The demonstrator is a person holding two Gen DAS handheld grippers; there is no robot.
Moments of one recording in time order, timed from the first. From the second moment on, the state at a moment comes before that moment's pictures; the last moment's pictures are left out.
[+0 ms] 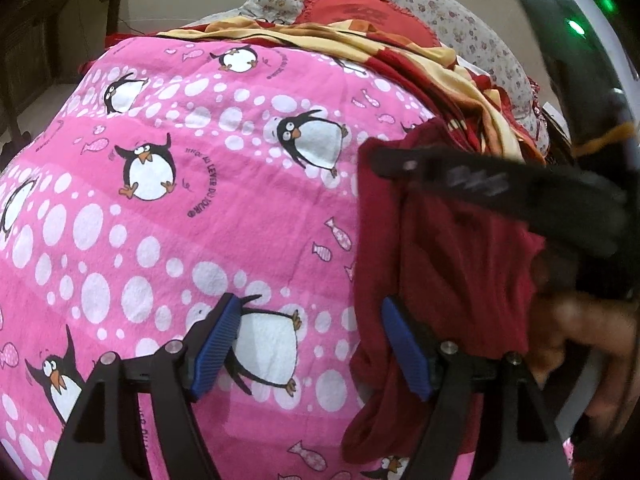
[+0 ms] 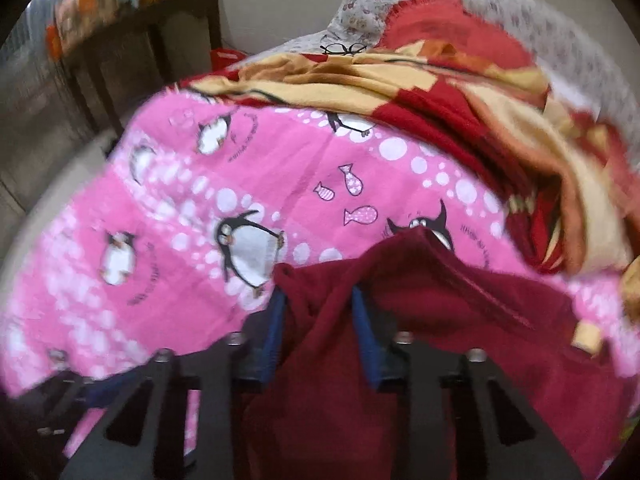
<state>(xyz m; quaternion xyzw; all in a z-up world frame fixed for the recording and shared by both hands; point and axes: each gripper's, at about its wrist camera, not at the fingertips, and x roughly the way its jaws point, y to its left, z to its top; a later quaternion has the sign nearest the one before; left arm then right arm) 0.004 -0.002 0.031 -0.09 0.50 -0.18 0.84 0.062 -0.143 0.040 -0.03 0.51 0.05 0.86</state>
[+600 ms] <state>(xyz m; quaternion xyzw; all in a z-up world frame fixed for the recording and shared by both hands) 0.022 -0.007 0.050 -0.22 0.49 -0.32 0.78 0.052 -0.214 0.056 0.19 0.48 0.13 0.85</state>
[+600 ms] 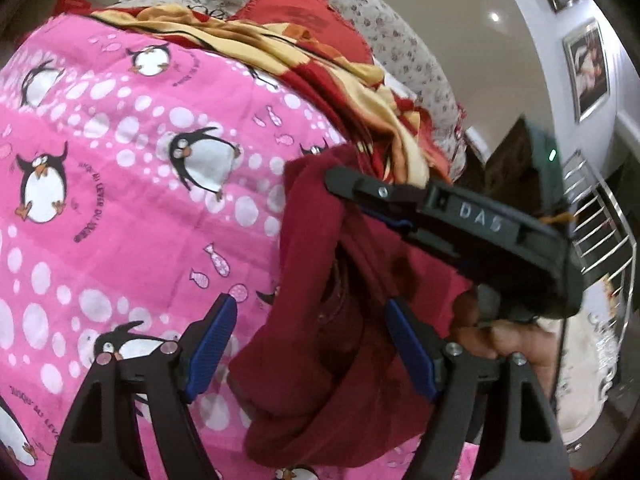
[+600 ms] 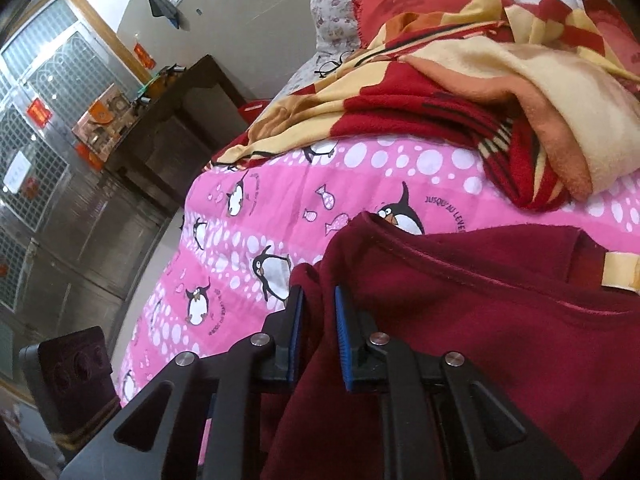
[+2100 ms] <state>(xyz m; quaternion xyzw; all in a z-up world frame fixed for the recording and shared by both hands) -0.033 -0.081 0.070 -0.05 0.42 -0.34 0.84 0.036 -0.172 0.091 0.02 0.55 0.16 0.82</state>
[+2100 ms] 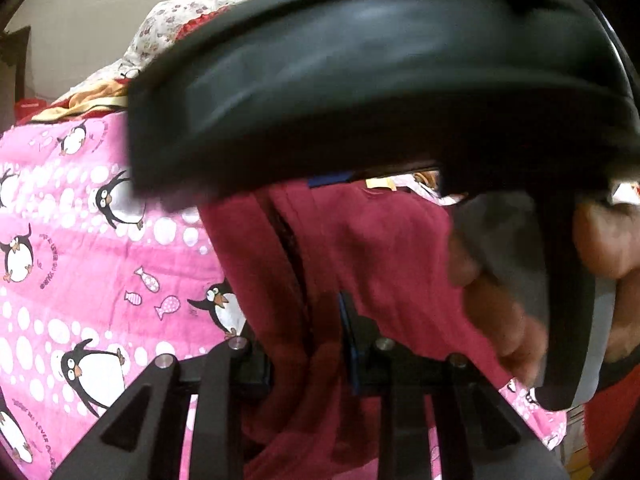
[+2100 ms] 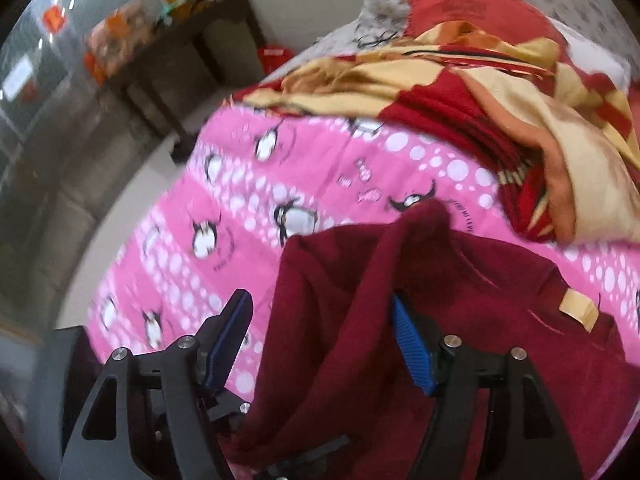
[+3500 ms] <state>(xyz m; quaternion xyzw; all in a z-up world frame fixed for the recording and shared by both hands) -0.146 -0.283 0.089 0.05 0.46 -0.49 0.74 -0.125 -0.467 0.076 0.25 0.44 -0.06 0.86</state>
